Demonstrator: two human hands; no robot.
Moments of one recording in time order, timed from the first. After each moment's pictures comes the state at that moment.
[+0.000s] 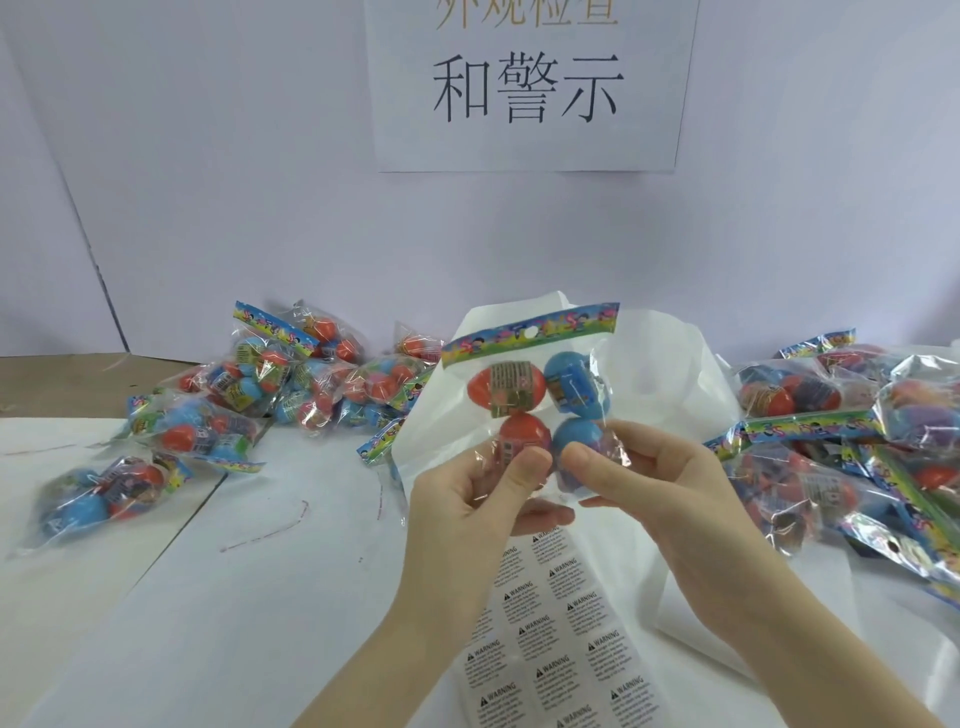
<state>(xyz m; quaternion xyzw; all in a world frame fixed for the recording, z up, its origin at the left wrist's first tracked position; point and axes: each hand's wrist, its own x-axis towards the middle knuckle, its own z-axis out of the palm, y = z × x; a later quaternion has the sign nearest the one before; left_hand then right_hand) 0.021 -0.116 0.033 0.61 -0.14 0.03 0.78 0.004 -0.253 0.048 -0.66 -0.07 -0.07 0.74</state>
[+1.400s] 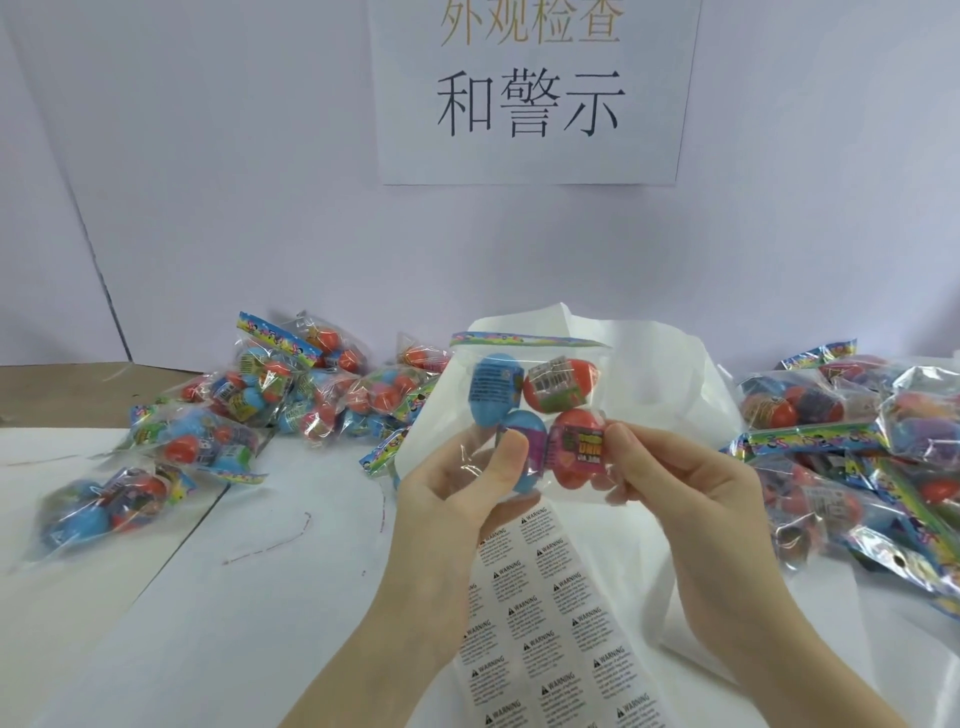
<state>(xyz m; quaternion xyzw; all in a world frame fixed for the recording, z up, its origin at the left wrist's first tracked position) 0.027 -0.109 0.040 0.55 -0.09 0.01 0.83 0.005 -0.243 0.045 -0.61 -0.05 -0.23 0.75</state>
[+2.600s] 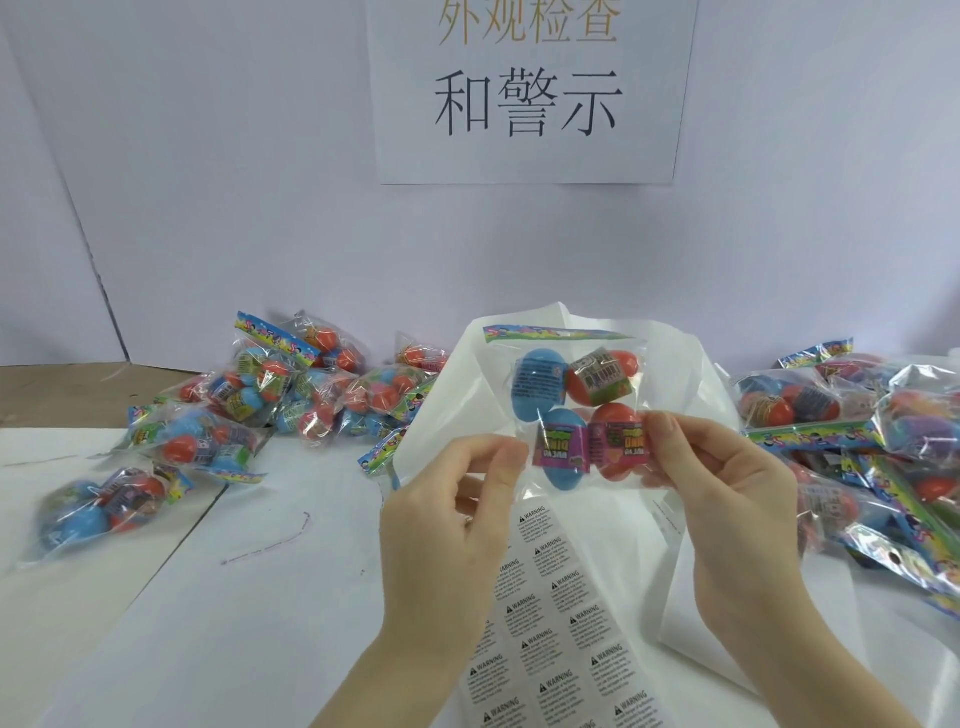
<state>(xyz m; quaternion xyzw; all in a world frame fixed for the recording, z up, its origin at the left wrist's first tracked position) 0.020 -0.112 0.033 0.73 -0.14 0.26 0.61 0.010 -0.253 0.044 -0.60 0.03 -0.32 0.74</state>
